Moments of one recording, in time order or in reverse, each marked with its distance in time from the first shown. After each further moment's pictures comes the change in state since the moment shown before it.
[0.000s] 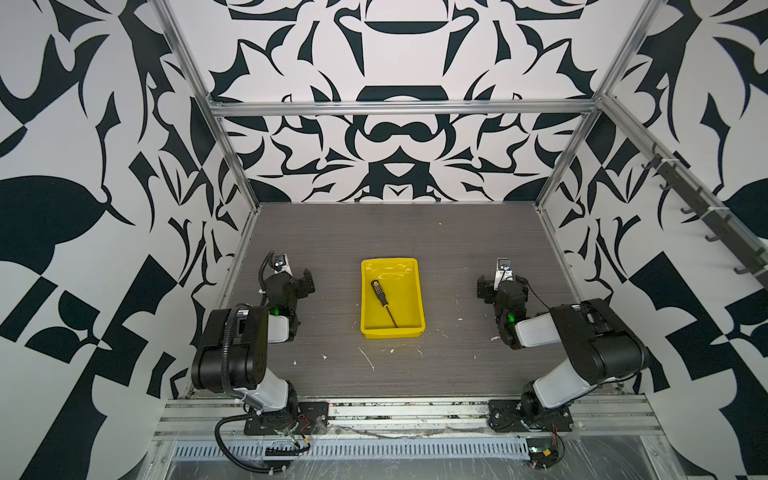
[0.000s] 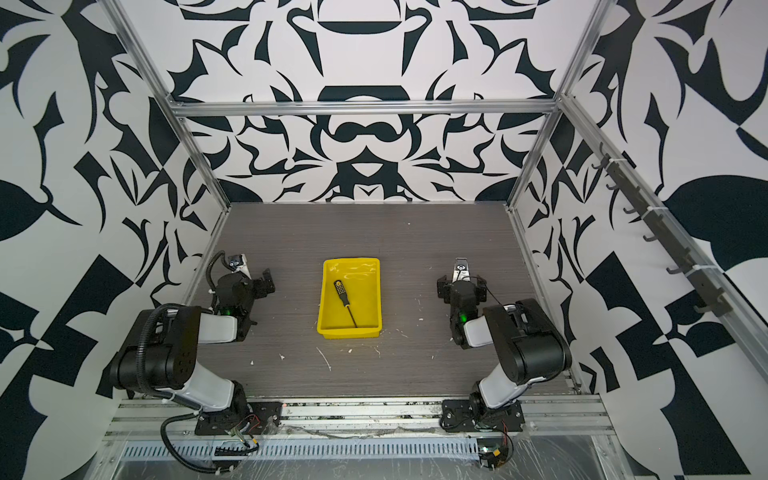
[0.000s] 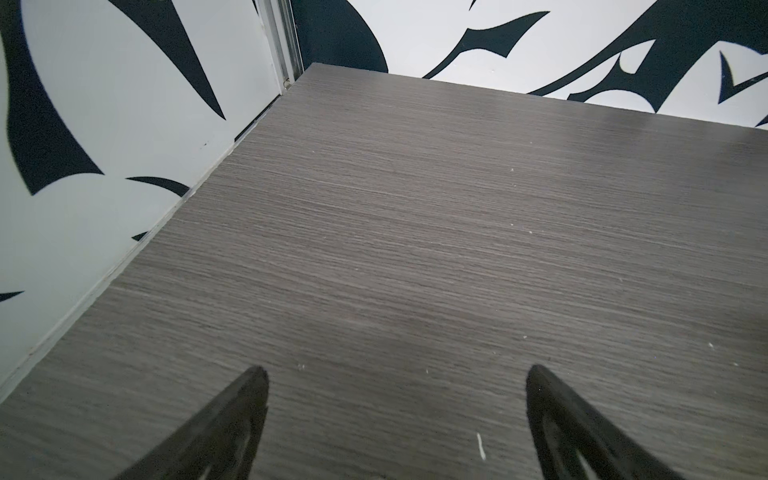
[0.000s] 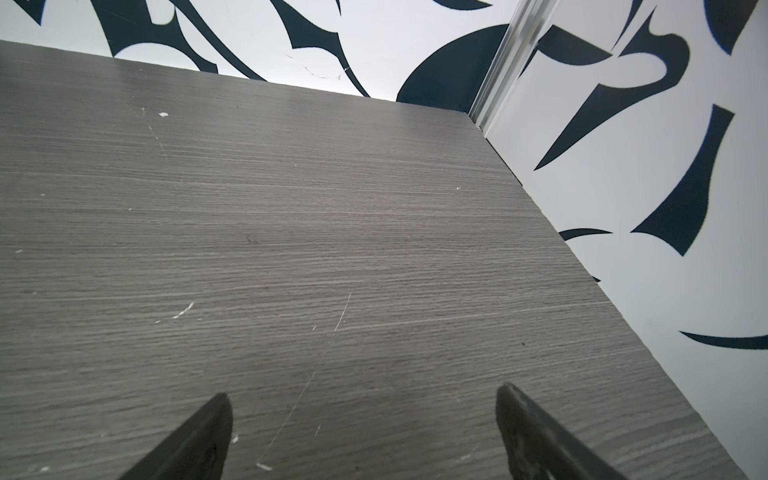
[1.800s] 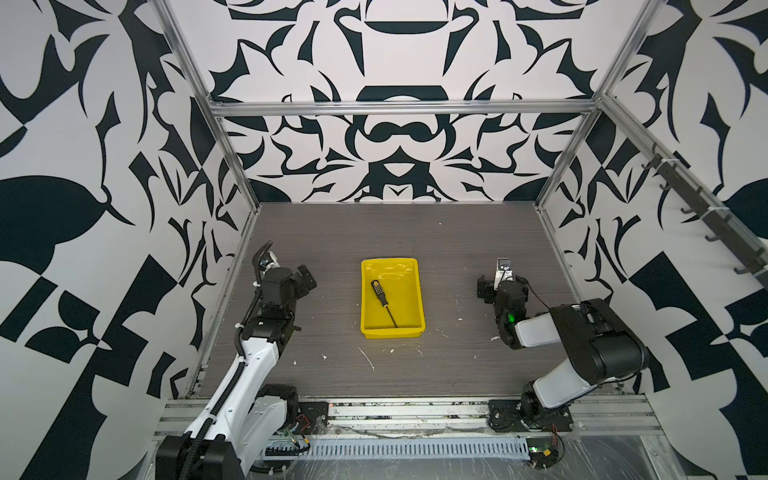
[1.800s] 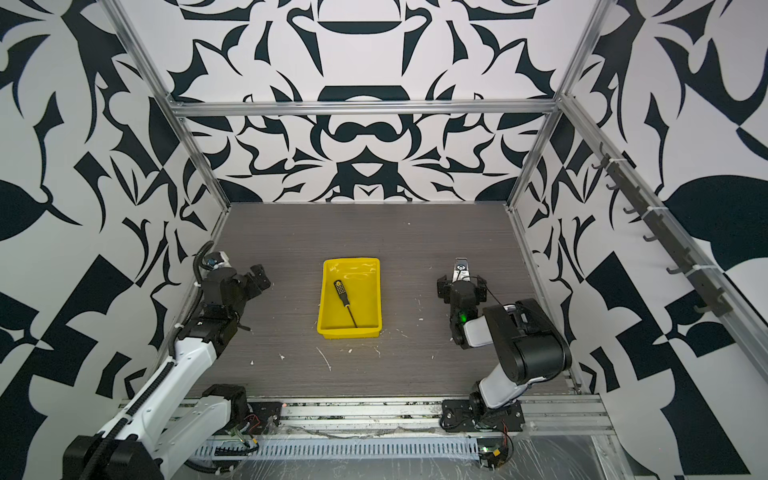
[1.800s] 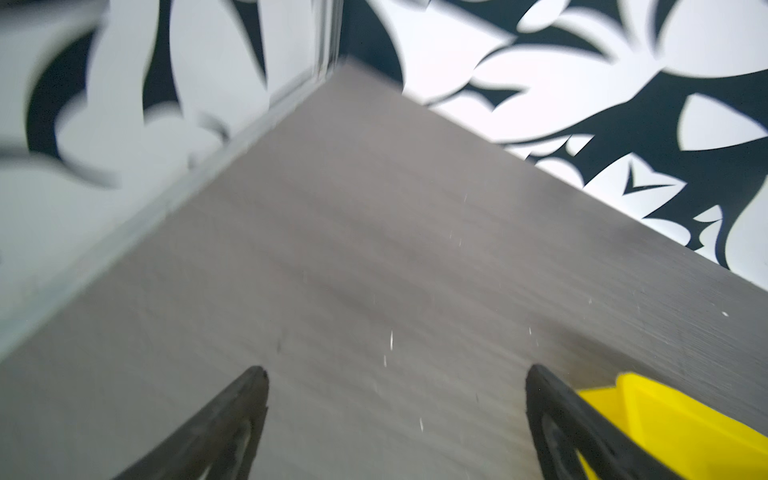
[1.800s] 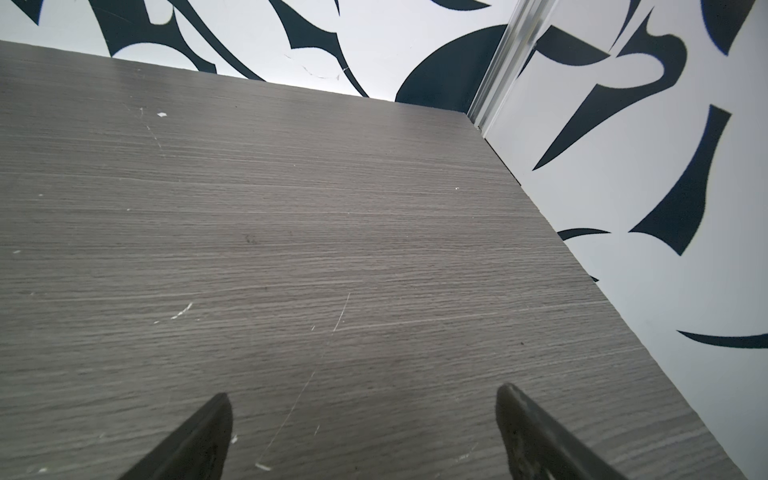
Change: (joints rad) left arm -0.167 -0.648 0.136 -0.814 -0.185 -0.280; right arm 0.002 0.000 0.000 0.000 0.005 0.000
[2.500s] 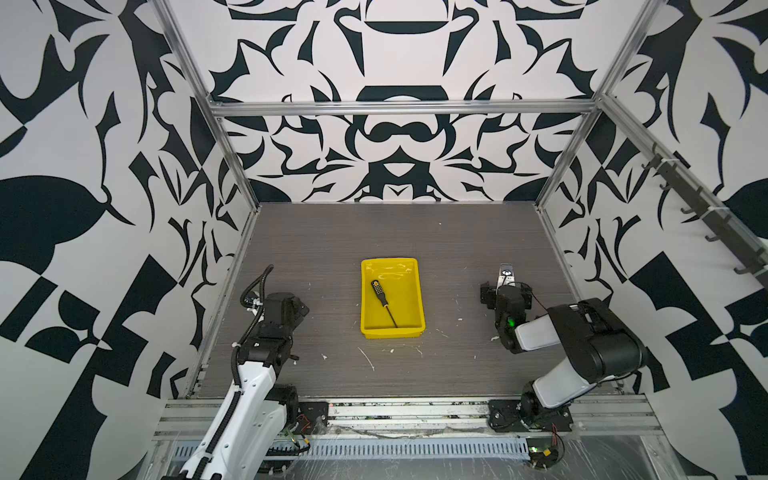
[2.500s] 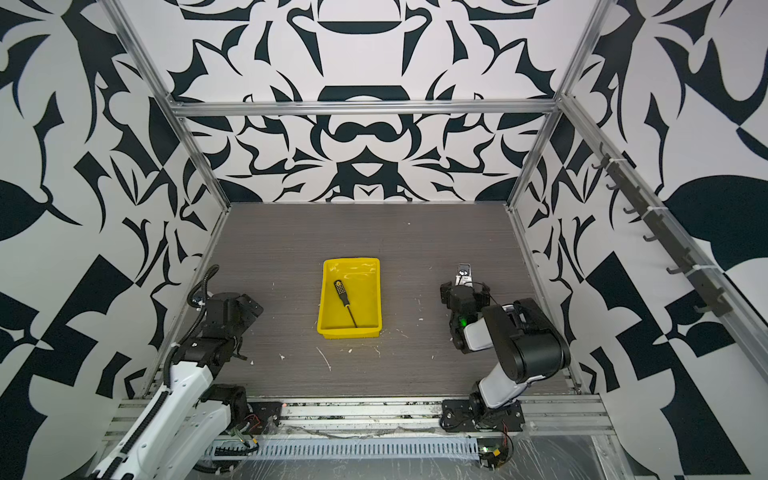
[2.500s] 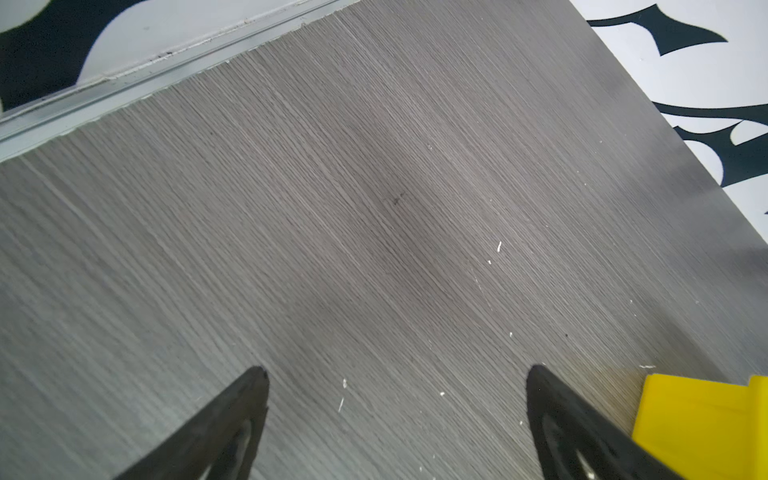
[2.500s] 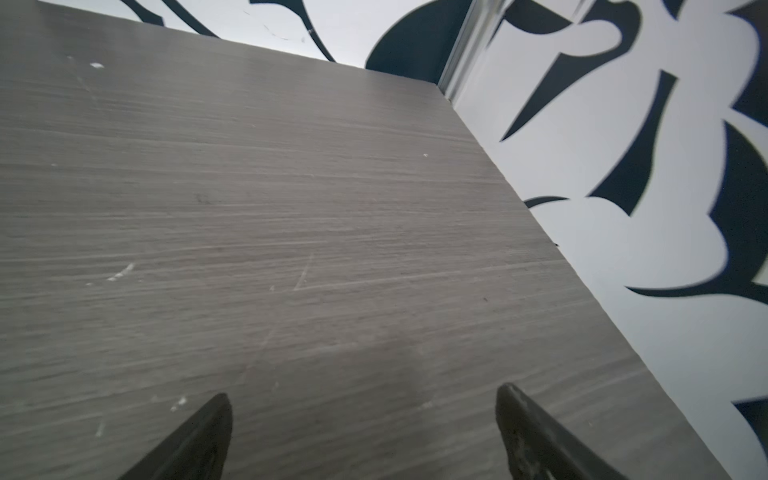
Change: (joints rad) left arm 0.000 -0.194 -0.087 -0.485 -0.068 -0.460; right arm 0.008 0.008 -0.027 -0.001 0.069 0.003
